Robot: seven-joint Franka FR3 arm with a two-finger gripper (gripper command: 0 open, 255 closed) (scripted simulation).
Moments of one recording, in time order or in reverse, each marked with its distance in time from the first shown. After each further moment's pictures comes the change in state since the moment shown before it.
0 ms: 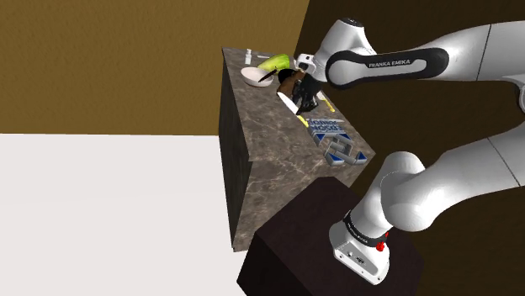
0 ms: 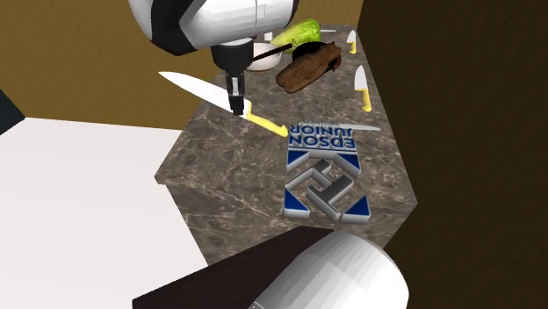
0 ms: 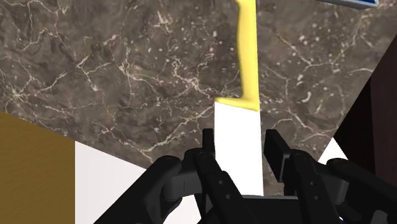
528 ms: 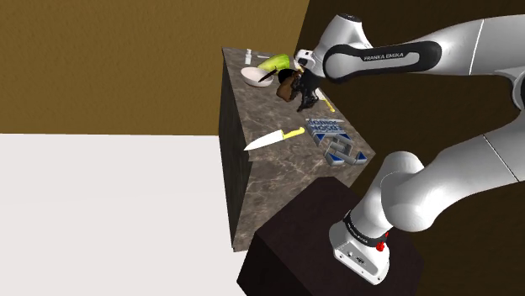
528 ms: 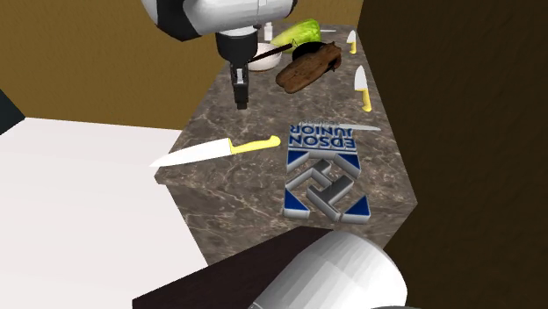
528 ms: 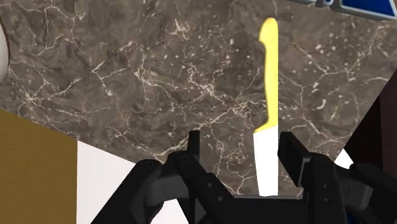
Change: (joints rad) arm 0.018 0.055 -0.037 0.066 0.020 -0.004 -0.047
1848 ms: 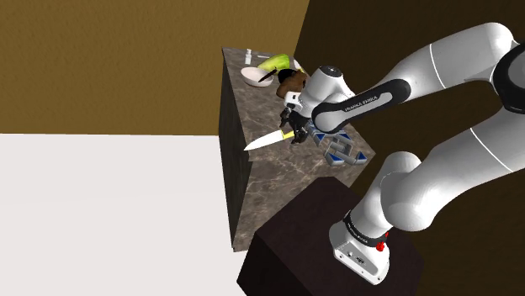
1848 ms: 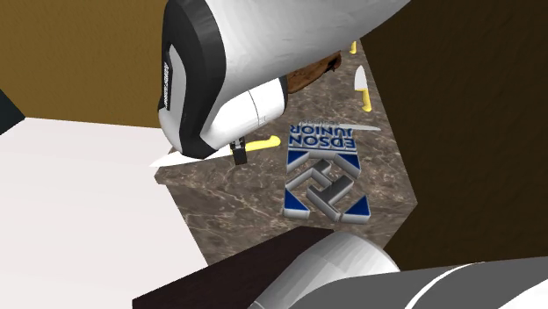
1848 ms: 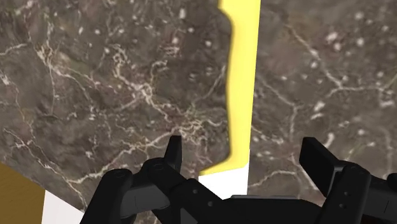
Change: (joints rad) arm -0.026 0.146 -0.004 -0.286 -0.153 0.423 0.059
